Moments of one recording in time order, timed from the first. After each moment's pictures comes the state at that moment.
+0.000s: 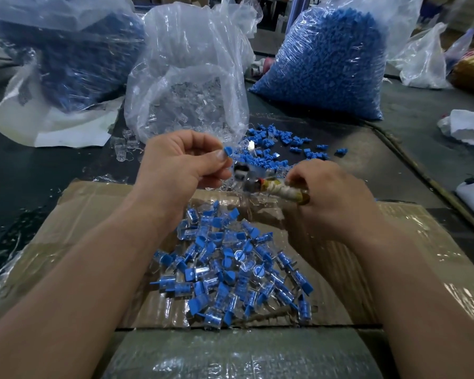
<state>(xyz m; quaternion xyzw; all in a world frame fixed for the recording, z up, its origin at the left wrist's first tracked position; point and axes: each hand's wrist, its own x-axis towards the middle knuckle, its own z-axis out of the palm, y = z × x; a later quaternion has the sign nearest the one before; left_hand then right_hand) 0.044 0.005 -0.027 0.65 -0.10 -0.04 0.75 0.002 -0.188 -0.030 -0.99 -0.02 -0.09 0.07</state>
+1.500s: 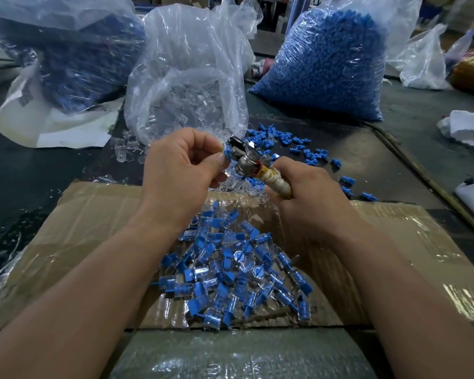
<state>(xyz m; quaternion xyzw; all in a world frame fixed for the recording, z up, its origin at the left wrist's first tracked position) 0.039 -0.001 -0.034 0.74 -0.15 0.11 0.65 0.006 -0.168 -0.033 -0.98 -0.05 -0.10 0.18</state>
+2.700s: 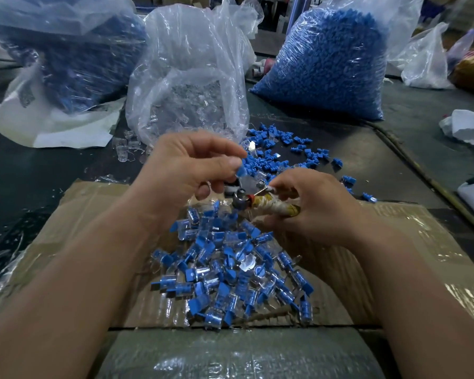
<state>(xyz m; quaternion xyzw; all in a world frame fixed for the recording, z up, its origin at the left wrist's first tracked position) 0.039 0.013 -0.021 0.68 -0.19 -0.10 0.70 0.005 -0.184 -0.032 -0.98 -0.12 -0.04 0.14</state>
